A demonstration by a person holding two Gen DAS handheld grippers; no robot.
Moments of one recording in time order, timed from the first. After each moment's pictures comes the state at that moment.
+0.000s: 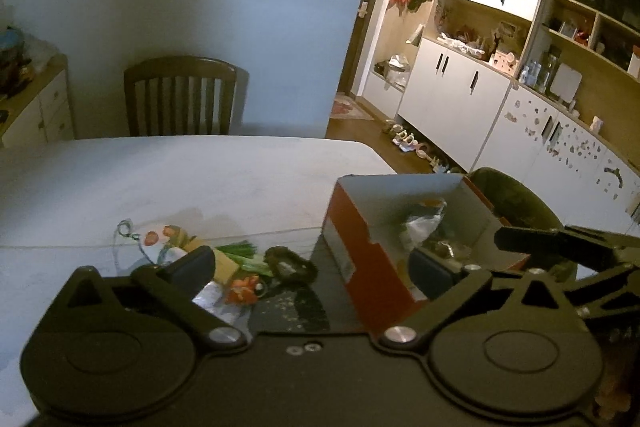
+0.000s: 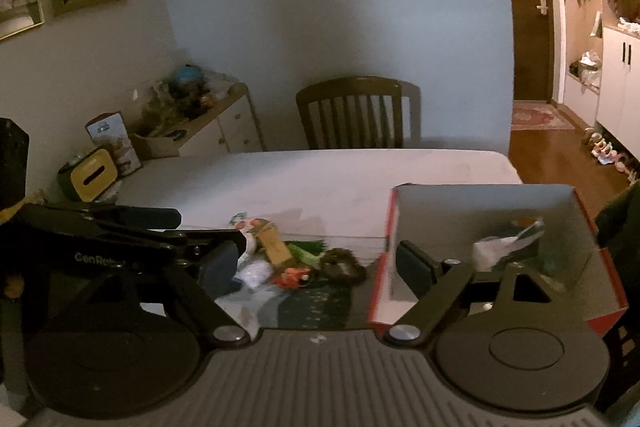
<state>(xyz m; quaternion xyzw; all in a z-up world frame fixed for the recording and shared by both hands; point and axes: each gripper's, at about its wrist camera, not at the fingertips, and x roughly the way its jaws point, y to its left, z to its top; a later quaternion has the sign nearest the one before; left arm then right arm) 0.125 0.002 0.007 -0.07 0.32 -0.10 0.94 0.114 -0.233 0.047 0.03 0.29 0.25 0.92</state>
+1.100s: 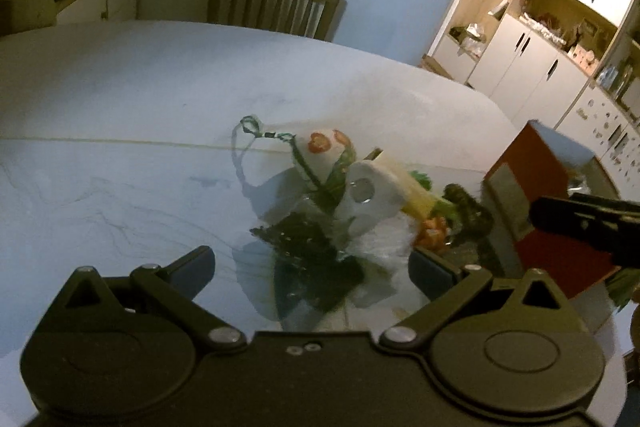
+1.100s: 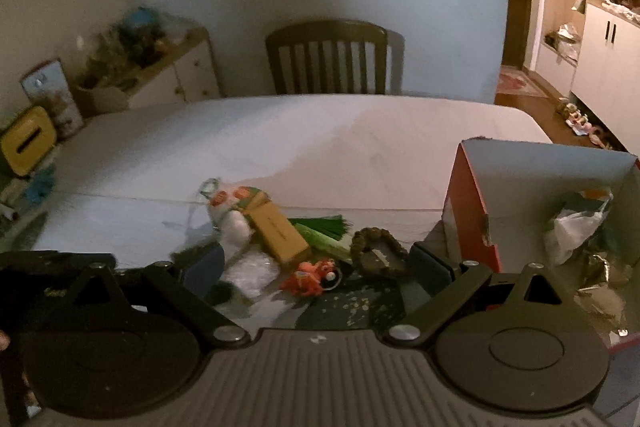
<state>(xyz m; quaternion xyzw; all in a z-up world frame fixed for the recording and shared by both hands) 0.181 0.150 -0.123 -0.12 0.41 -0.03 0.90 0.191 -0.096 -0.038 -0.01 0.36 0.17 0.92</state>
